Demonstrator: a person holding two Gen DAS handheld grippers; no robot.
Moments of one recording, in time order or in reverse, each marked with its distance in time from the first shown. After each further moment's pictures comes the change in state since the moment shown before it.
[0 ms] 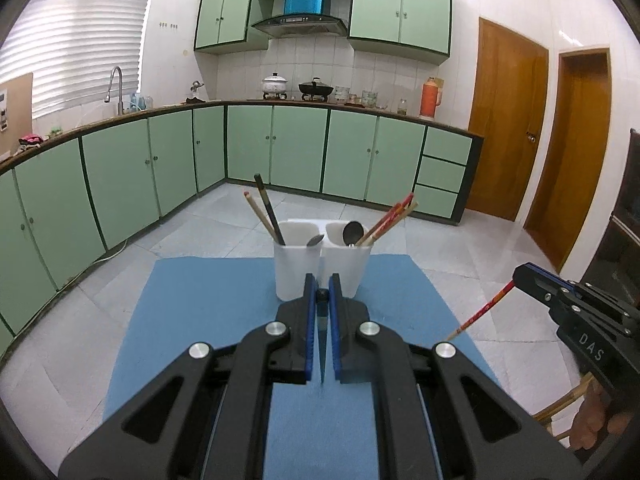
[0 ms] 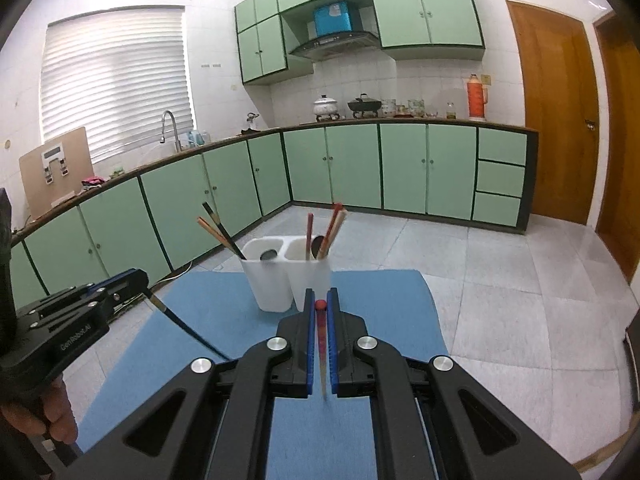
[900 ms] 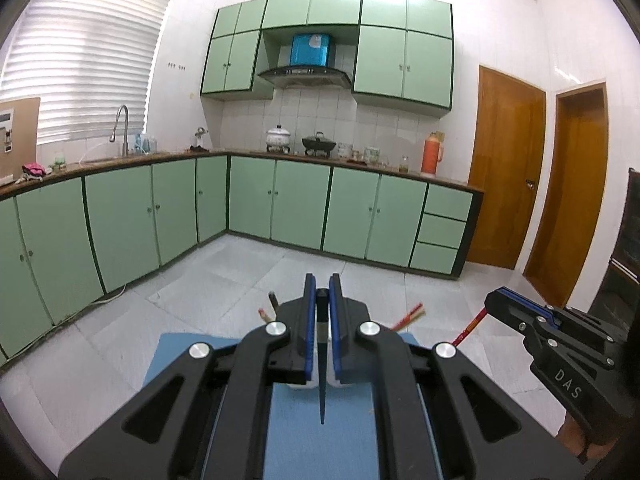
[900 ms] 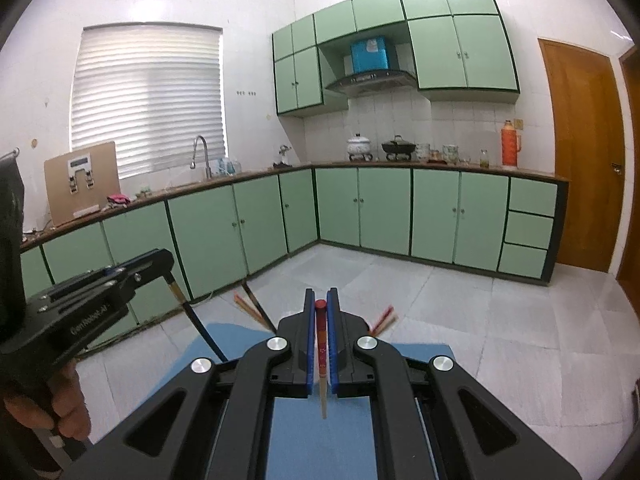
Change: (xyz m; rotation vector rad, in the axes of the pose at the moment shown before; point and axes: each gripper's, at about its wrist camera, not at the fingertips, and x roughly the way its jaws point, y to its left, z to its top) left arm -0.004 0.017 0.087 -0.022 -0.195 -0.006; right arm 0.013 0.038 0.076 -0.075 -0.134 0.091
